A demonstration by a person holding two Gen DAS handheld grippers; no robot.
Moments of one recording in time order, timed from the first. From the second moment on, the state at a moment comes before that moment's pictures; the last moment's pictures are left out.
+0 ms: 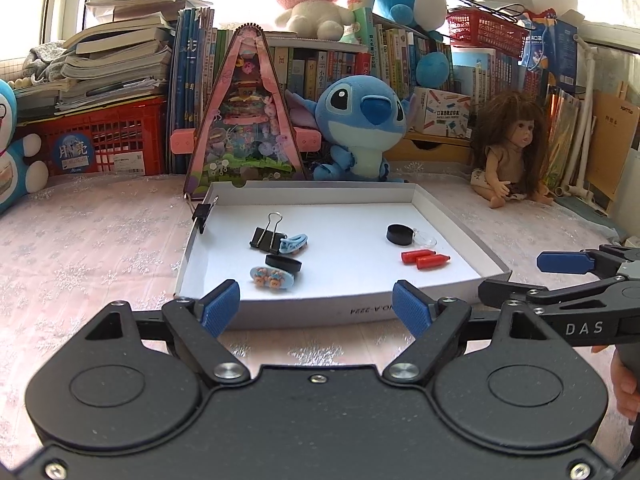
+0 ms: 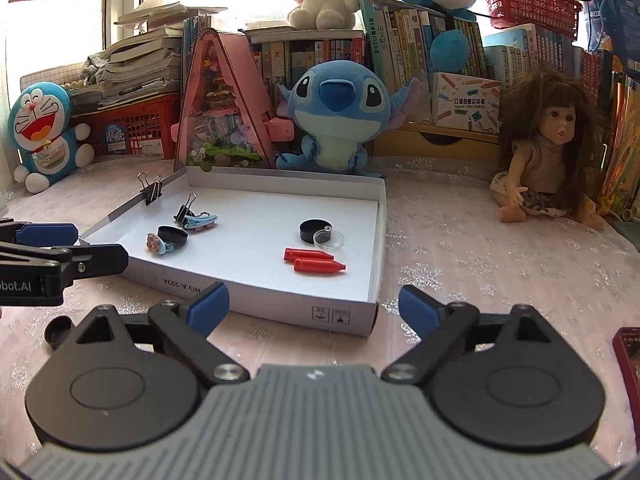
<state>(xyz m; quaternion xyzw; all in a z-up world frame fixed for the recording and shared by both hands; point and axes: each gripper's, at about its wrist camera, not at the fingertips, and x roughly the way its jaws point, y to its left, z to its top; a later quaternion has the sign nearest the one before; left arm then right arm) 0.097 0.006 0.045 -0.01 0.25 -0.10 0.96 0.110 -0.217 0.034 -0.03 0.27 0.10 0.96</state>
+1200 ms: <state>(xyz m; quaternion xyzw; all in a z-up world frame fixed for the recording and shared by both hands) 0.012 0.037 -0.015 -0.01 0.25 -0.13 0.96 0.063 -0.221 -0.008 -0.08 0.28 0.10 0.95</state>
